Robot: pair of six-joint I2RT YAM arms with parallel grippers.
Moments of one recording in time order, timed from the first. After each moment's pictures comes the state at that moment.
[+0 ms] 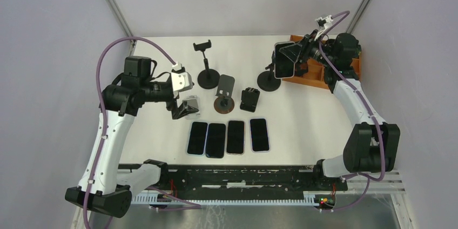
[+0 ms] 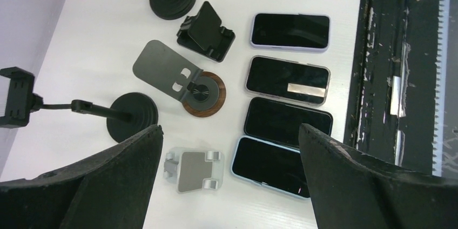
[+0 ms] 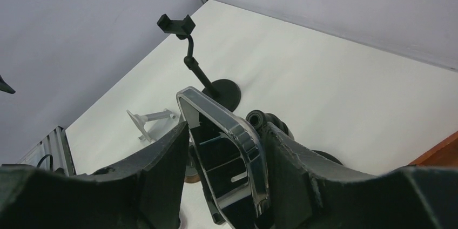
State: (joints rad) left arm -0.20 1.06 1.36 -1.12 0.91 0.94; right arm -0.02 1.44 1.11 0.29 -0.88 0.35
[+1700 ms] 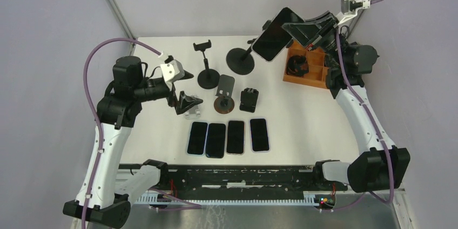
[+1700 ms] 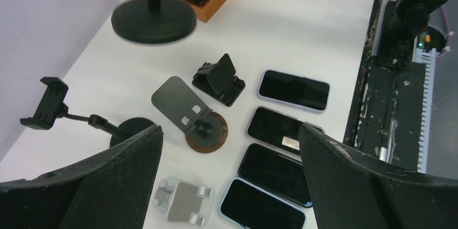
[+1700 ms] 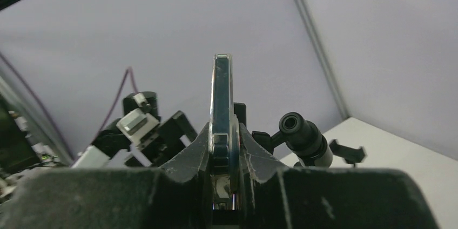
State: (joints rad) left arm -0.20 0.95 1.30 -0.81 0.90 0.52; right arm 0.06 1.28 1.20 0.86 -0.81 1.12
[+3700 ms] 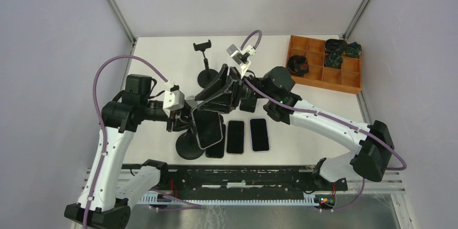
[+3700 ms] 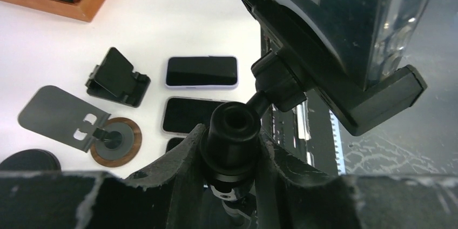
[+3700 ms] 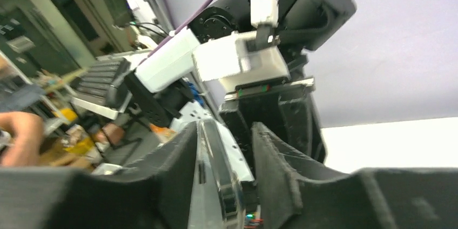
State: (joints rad) left arm -0.19 0.90 1.19 -1.15 1.21 0.85; right arm 0.93 1.42 1.15 0.74 -0.76 0.77
